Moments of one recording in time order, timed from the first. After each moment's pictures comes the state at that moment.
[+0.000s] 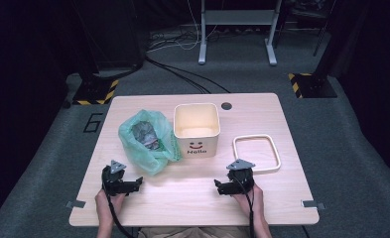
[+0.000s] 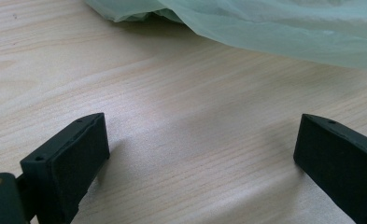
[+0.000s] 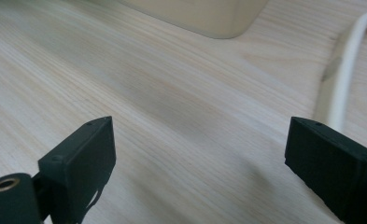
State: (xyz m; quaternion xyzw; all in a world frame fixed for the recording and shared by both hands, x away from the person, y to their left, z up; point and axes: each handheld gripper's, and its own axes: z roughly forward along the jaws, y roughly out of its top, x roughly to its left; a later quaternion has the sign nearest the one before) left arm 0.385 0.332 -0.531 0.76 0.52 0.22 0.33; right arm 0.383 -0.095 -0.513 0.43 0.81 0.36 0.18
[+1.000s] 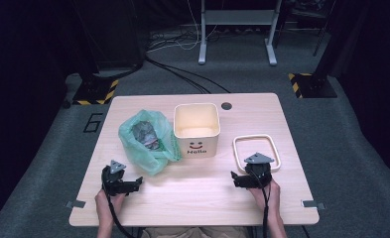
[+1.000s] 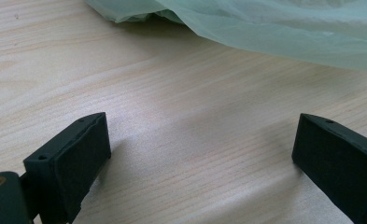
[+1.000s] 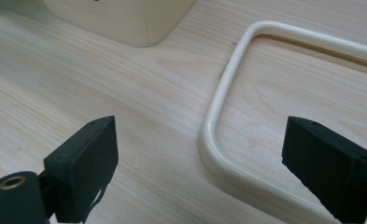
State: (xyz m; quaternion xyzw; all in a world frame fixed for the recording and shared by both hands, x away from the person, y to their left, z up) left arm 0.385 0.332 -0.531 0.76 0.52 0.22 0.33; right arm 0.390 -0.142 -0.494 0.46 0.78 0.35 0.22
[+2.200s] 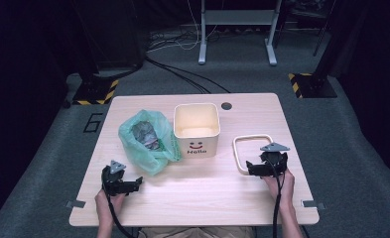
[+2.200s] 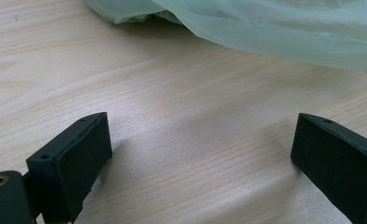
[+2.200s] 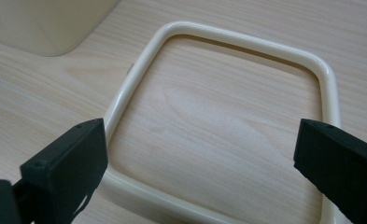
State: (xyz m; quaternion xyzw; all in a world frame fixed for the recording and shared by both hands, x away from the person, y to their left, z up) left arm 0.385 0.332 -0.530 0.76 0.52 0.22 0.33; right arm 0.423 -0.191 -0.488 0.50 0.76 0.33 0.25
